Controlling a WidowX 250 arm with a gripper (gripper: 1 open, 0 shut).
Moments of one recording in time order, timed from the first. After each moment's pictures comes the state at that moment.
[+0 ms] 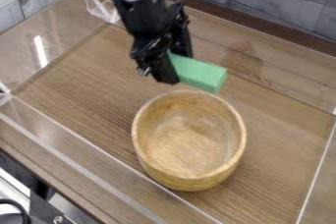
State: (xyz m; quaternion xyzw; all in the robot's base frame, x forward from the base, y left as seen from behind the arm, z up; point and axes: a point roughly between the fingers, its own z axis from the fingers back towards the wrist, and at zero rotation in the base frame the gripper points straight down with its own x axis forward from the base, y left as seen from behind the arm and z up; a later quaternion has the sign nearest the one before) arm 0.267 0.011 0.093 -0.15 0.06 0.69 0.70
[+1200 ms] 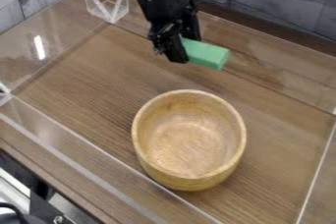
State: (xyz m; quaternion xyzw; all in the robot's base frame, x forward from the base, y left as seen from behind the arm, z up) arm 0.339 0.052 0.061 -0.17 0.05 0.70 0.70
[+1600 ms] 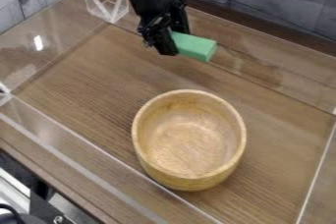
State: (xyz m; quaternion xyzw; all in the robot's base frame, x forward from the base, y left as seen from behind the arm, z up) arm 0.346 0.066 0.061 -0.17 0.06 0.69 0.70
